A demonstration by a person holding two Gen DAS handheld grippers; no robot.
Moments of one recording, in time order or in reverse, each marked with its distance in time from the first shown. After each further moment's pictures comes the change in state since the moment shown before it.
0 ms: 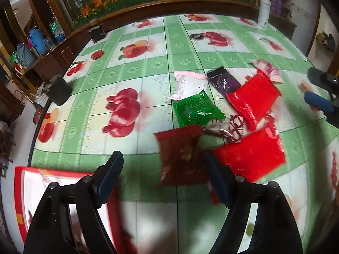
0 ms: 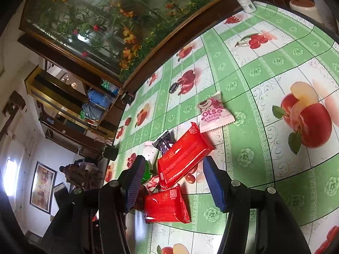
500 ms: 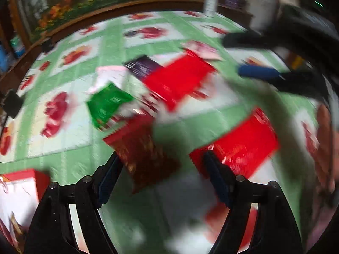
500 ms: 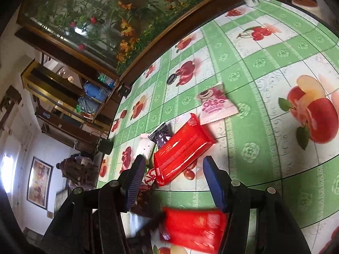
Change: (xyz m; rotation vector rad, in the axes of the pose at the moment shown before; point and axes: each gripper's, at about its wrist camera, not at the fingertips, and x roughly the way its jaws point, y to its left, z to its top) left arm -0.014 -0.062 -0.031 0.156 -0.020 -0.285; right arm 0.008 -0.002 -0.004 0.009 0.039 -0.024
